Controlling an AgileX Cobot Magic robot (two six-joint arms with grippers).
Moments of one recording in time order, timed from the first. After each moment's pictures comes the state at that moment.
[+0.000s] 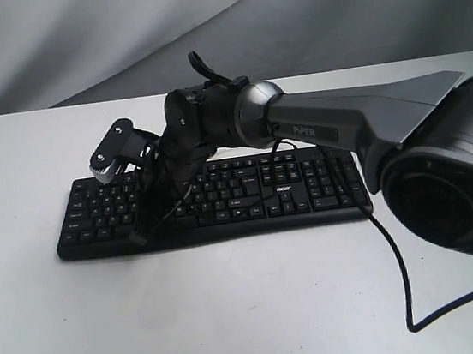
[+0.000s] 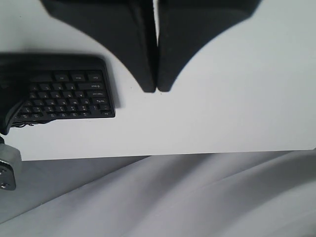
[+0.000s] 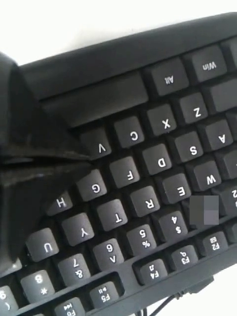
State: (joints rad) left arm 0.15 0.00 0.00 0.07 0.29 -0.12; right arm 0.72 2.44 -1.95 0.28 0.70 -0.66
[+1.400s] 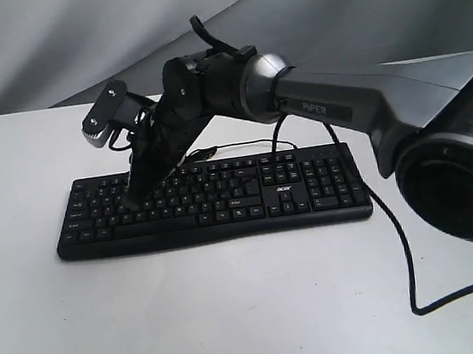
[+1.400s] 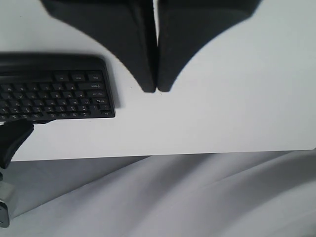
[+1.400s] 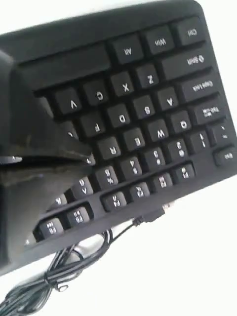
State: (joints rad) left arm 0.15 0.00 0.00 0.07 0.29 -0.12; right arm 0.71 2.40 -2.01 0.23 0.68 -0.64
